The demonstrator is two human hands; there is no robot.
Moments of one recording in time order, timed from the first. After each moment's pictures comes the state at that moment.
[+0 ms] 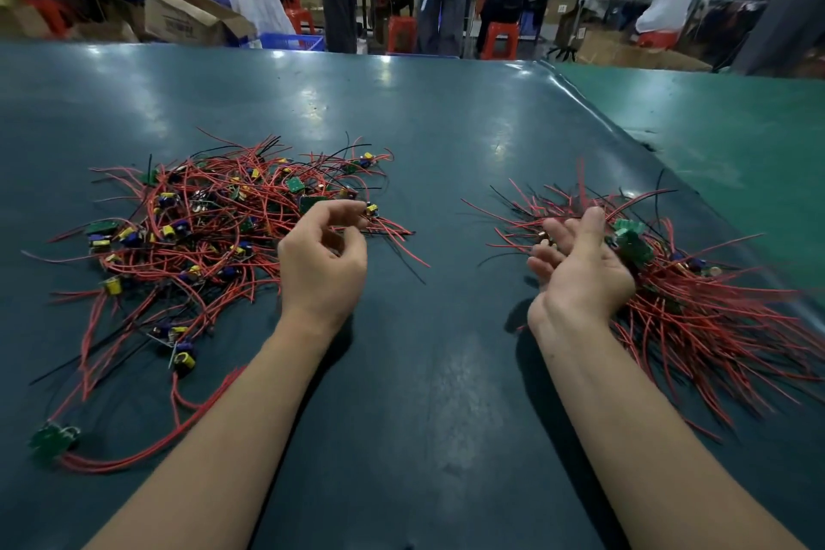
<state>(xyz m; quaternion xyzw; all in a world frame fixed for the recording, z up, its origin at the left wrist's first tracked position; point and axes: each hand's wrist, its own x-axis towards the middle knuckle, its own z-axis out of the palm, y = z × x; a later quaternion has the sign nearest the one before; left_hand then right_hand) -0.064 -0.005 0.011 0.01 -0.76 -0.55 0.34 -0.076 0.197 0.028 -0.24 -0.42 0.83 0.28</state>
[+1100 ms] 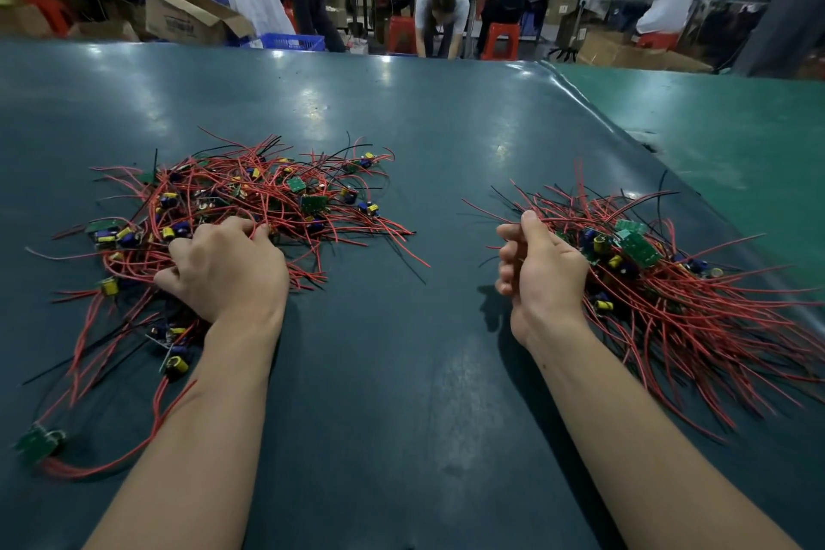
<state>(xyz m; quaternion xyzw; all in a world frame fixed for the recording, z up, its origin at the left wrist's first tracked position) -0.071 -0.064 0.010 0.35 -0.87 -0.17 0.30 -0.077 0.185 0.015 -0.14 -0.55 0.81 0.14</state>
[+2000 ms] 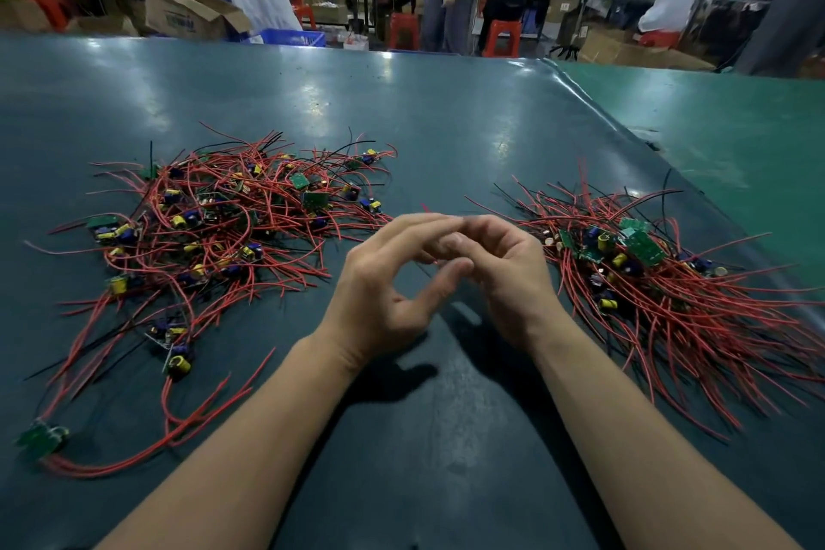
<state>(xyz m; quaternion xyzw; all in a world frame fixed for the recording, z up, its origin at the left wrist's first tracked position) -0.048 0.024 0.009 -0.32 -0.75 -0.45 0.35 -0.069 0.167 0.017 0.10 -0.60 0.79 0.02</state>
